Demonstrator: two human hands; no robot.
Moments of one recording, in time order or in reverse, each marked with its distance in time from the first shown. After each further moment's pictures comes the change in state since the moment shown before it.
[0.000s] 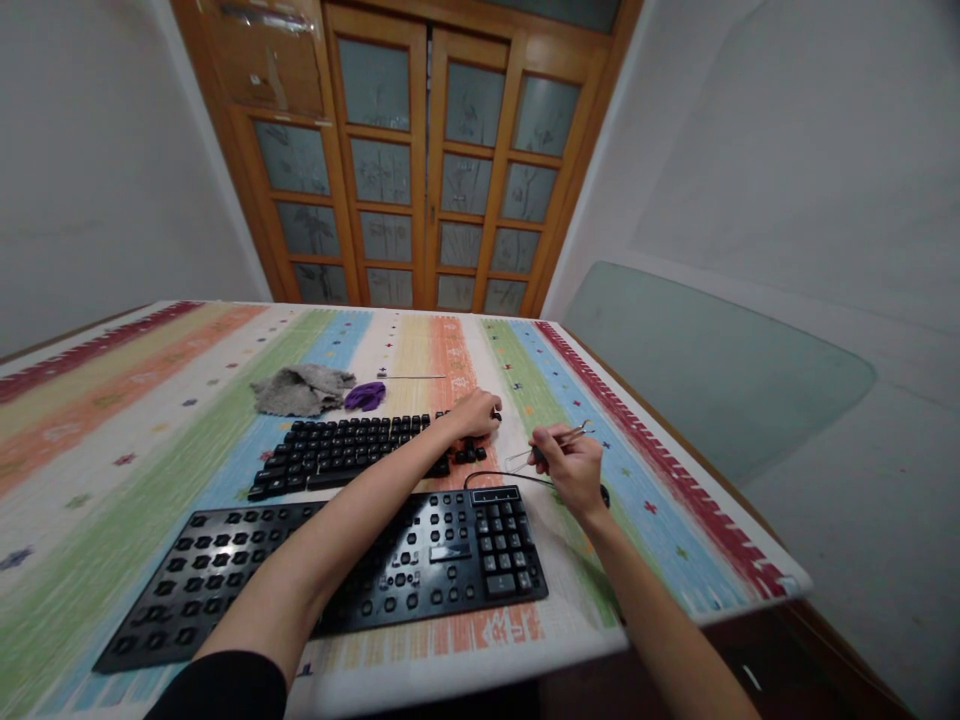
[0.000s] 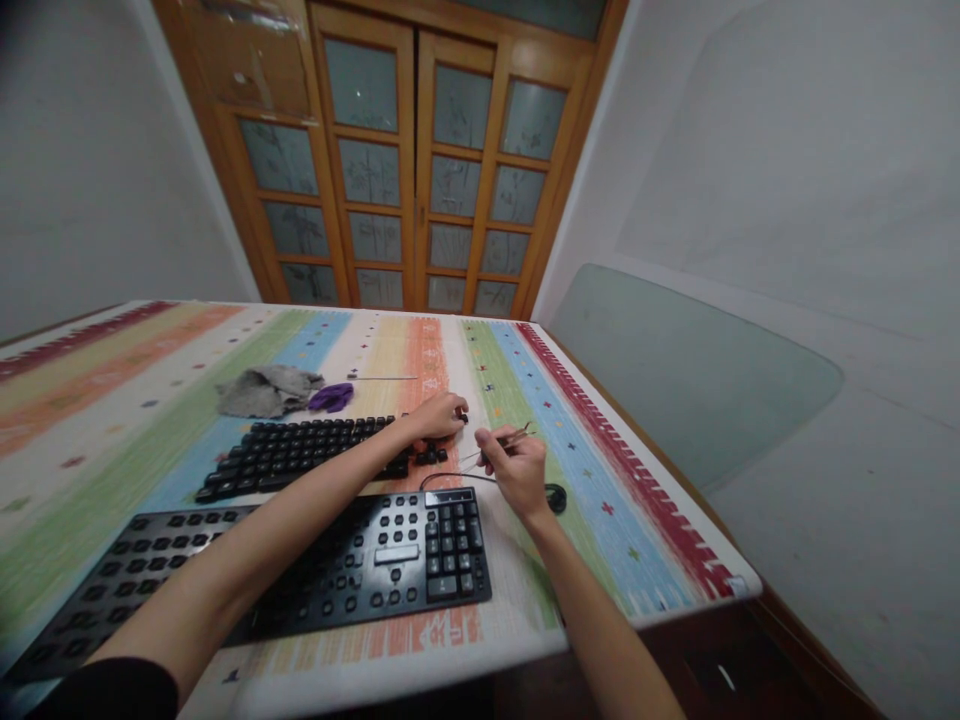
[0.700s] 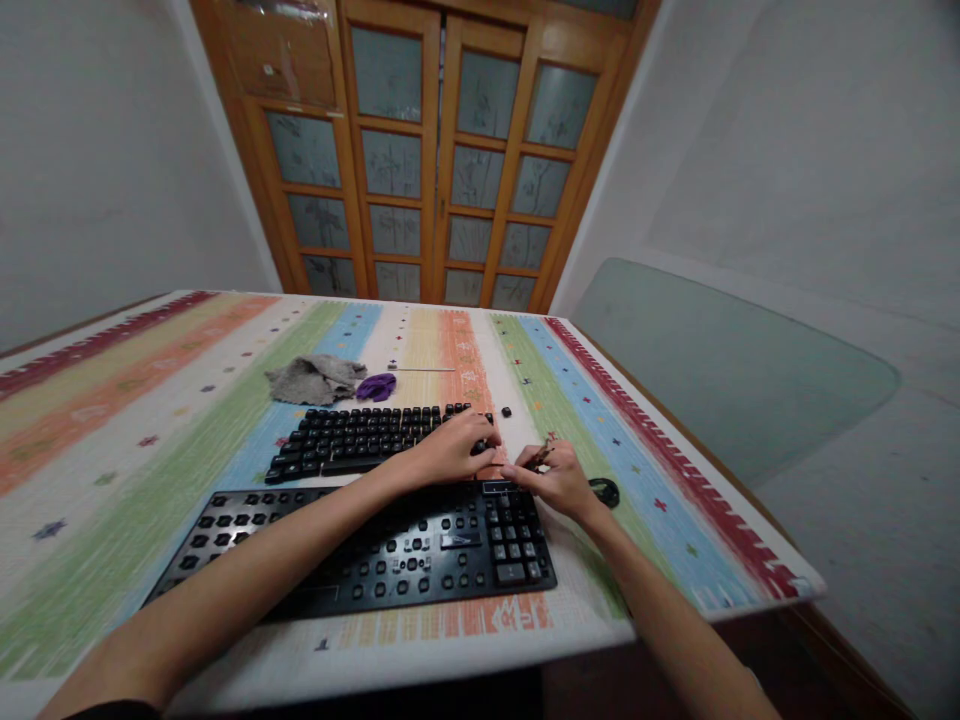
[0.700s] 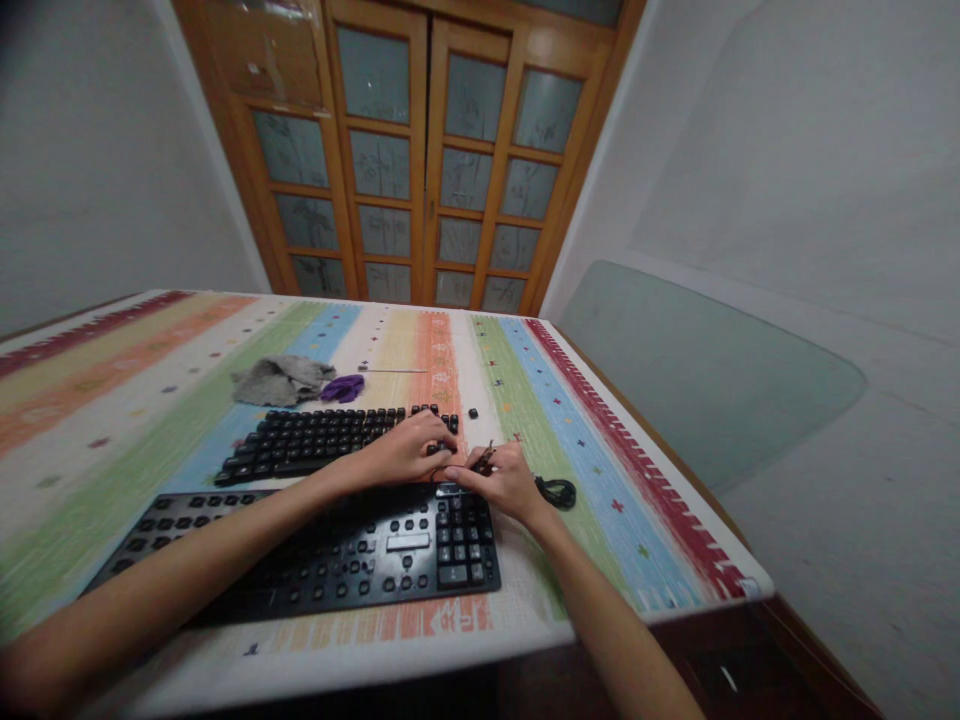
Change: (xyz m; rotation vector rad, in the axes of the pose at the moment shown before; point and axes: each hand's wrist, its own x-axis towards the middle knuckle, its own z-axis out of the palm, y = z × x) left_hand -0.108 0.033 -0.046 -0.156 0.071 0.262; right_hand -0.009 0.001 0.006 -0.274 -0.477 -0.186
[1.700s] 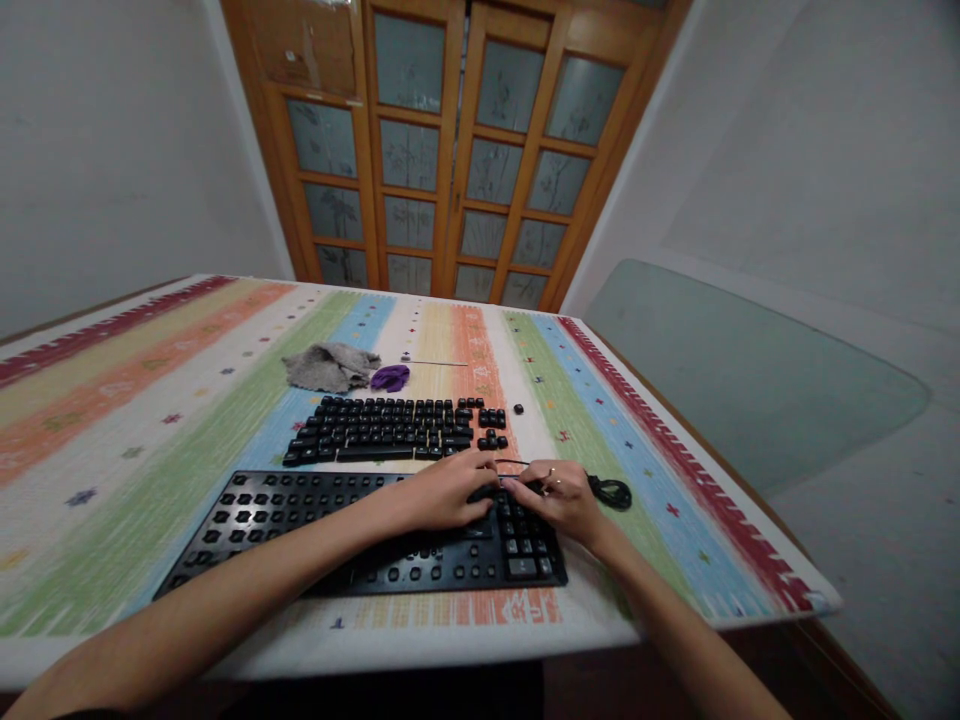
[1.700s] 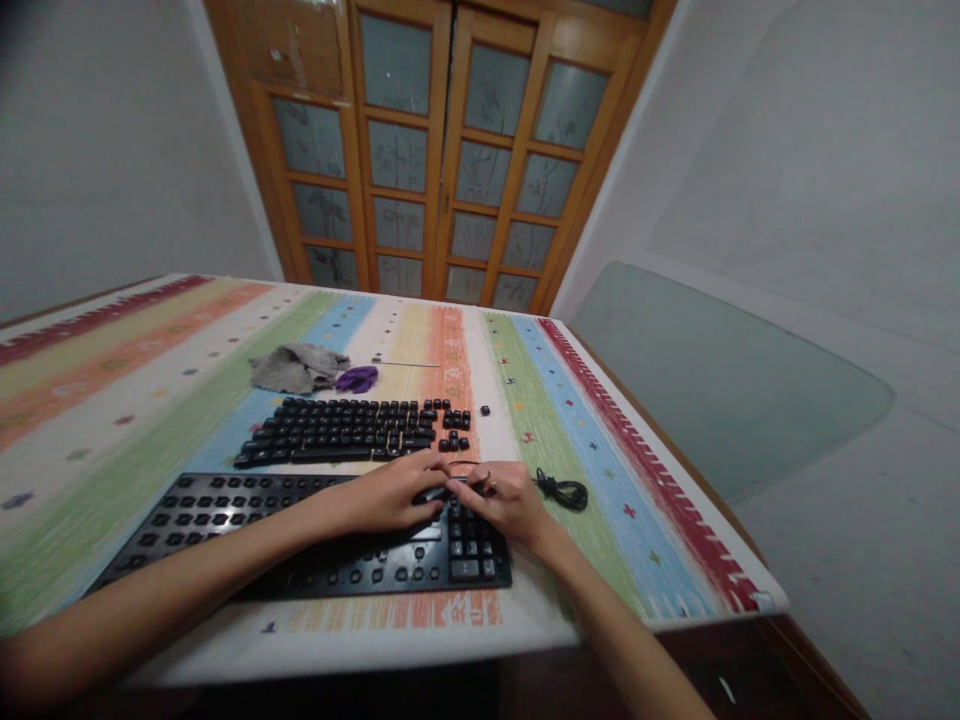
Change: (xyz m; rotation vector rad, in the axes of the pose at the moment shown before) left_hand -0.054 0.027 0.002 -0.114 -0.129 0.027; right_hand -0.017 -0.008 0.016 -0.083 0.017 -0.121
